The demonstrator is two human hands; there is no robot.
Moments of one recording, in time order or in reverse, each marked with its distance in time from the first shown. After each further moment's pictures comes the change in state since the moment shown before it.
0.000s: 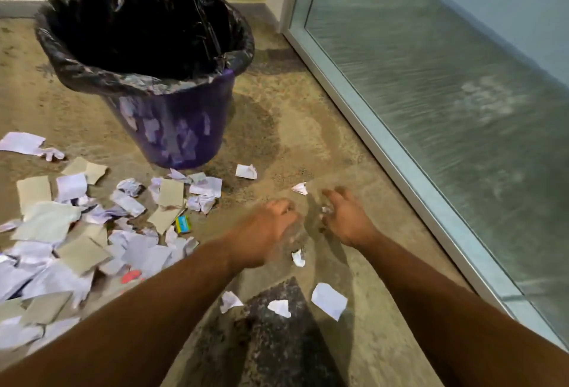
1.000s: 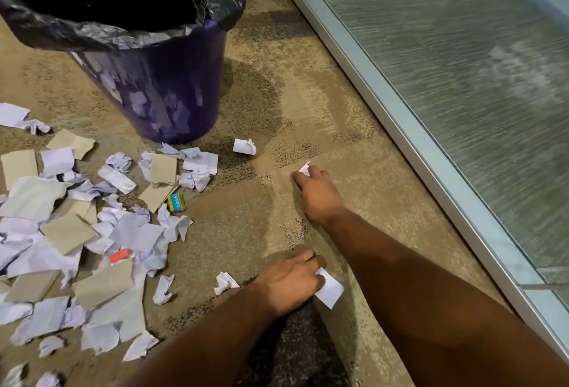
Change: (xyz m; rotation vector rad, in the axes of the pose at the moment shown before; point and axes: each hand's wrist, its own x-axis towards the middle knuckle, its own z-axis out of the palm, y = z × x) left_hand -0.016 0.048 0.130 0.174 -0.294 0.203; right_hand 0.033 -0.029 0.045 -0.262 -0.050 -0.171
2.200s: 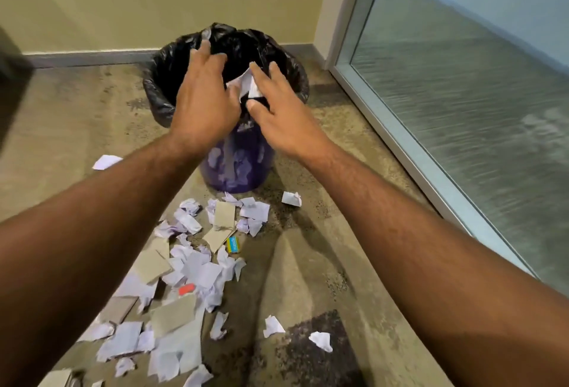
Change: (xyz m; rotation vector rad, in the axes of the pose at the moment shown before) left_hand -0.129 -0.168 -0.330 -0.051 1.081 -0.855; right_hand 0.028 -0.194 -0.222 0.555 0.405 -0.450
